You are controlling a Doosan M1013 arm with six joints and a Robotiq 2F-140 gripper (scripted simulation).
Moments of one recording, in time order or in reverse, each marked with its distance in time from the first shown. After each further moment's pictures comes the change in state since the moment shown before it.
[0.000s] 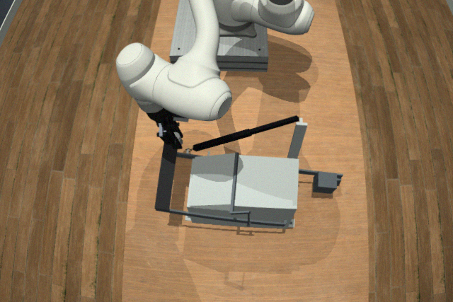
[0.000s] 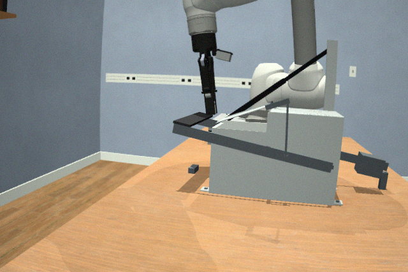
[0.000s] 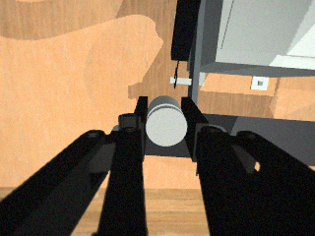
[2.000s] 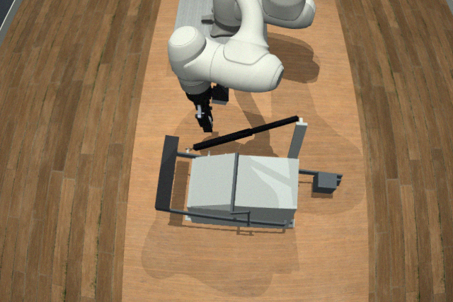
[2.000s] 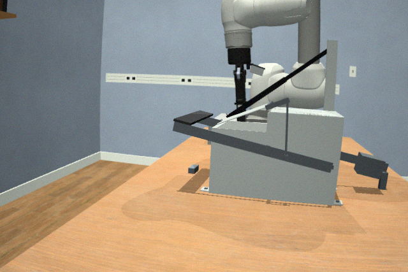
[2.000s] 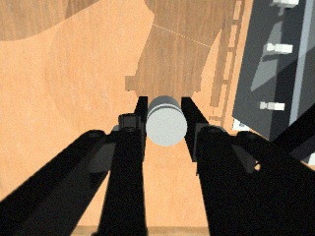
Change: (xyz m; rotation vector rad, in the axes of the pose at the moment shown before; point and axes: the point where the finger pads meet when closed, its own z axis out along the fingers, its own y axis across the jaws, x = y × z) arm 0.084 -0.079 0.048 0.000 -0.065 0.000
